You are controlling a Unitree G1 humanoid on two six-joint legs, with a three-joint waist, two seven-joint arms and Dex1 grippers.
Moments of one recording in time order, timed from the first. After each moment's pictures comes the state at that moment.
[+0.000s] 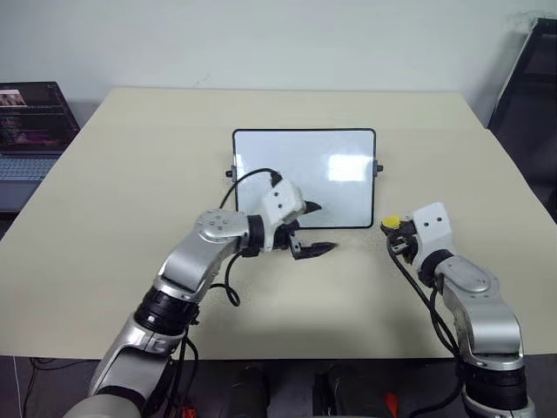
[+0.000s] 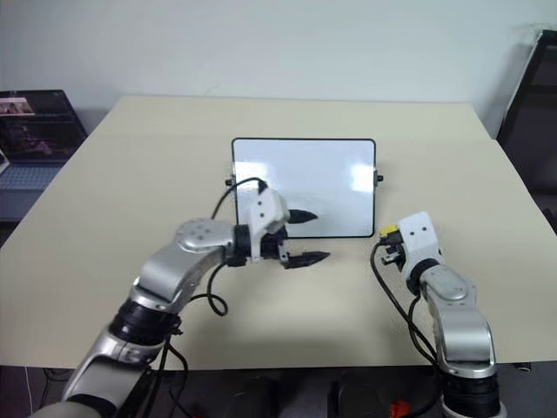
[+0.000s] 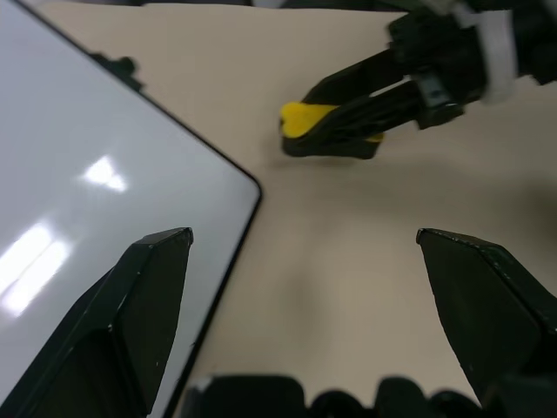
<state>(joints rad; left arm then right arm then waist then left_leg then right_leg) -0.60 0.43 -0.33 -0.11 -0.26 0.48 -0.92 -0.18 -0.23 -0.12 -0.47 -0.05 0.89 0.36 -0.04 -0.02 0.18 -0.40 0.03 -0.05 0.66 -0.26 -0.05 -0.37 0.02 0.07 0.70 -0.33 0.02</state>
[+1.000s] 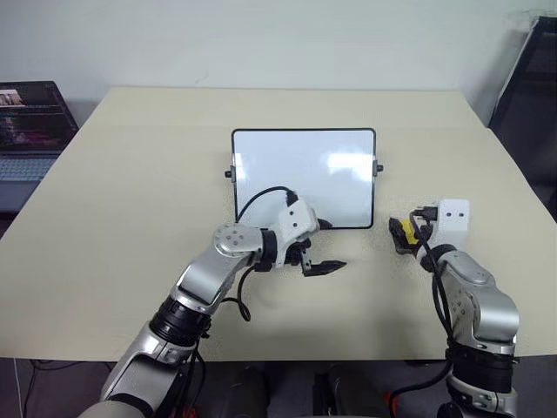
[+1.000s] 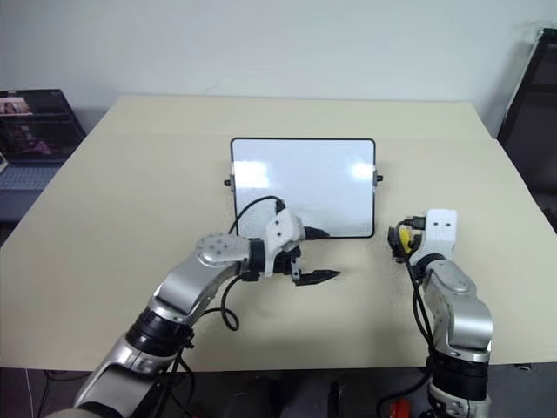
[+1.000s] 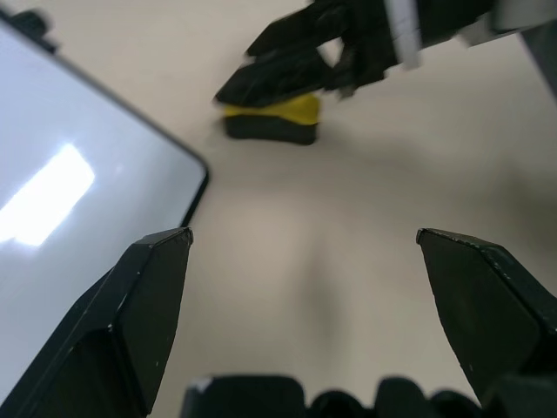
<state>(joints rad) -0.53 0.40 -0.33 -0.12 -0.21 0.50 -0.87 -0.27 -0.15 -0.28 -0.37 0.14 0.83 0.15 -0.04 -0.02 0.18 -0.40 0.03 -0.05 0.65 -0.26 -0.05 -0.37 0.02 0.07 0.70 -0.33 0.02</state>
